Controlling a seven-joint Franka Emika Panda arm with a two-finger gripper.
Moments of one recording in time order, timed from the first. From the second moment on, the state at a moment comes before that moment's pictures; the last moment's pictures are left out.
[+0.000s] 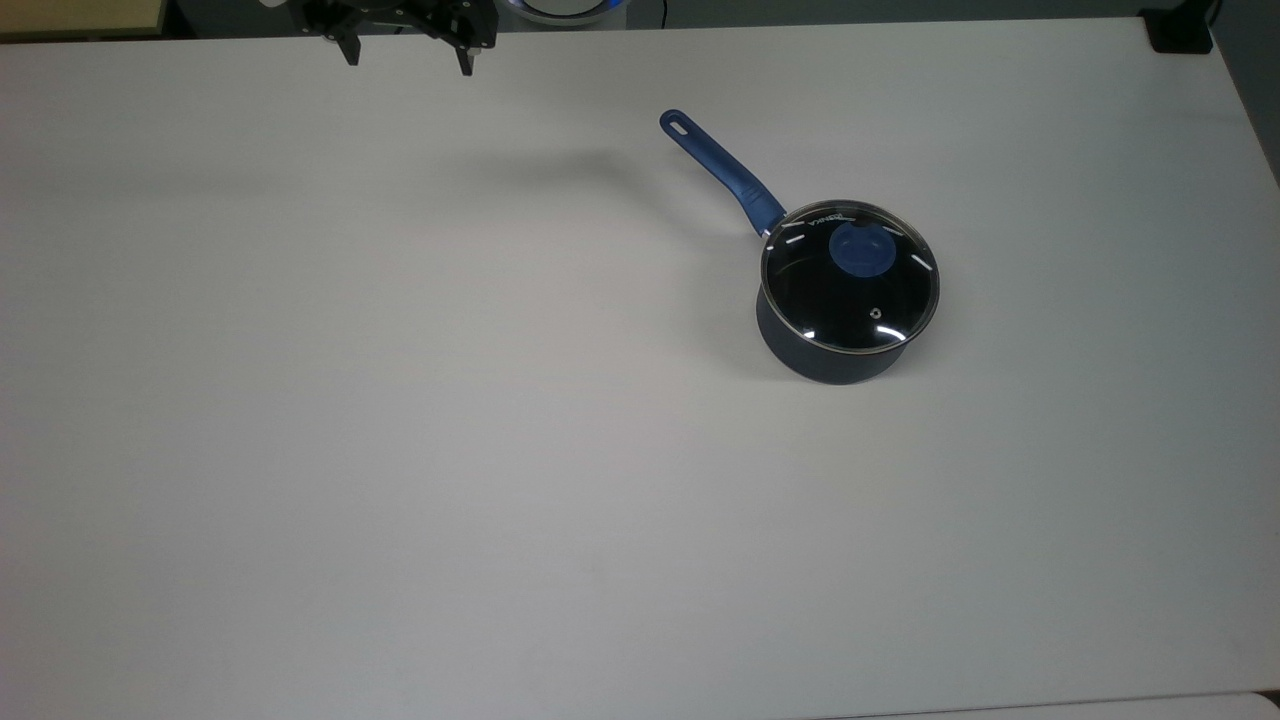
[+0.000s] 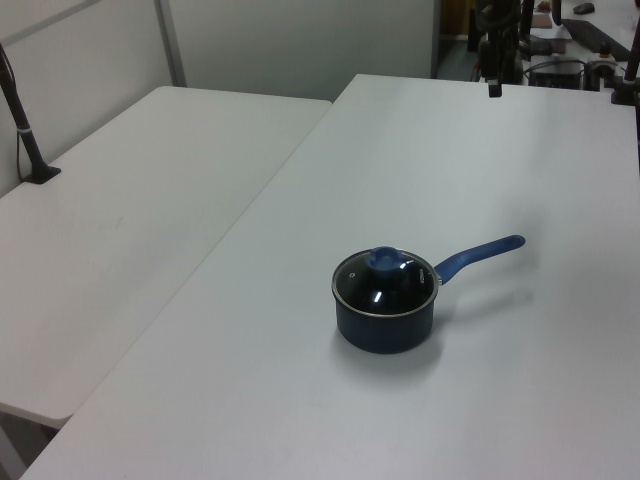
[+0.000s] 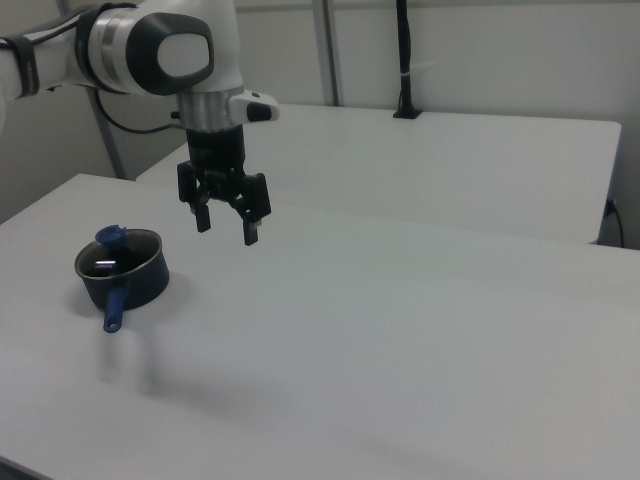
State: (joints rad) arm -0.01 0.05 -0.10 -1.65 -0.04 1.54 -0.06
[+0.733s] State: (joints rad) arm 0.32 0.26 -0.10 -1.52 0.02 1.69 0.17
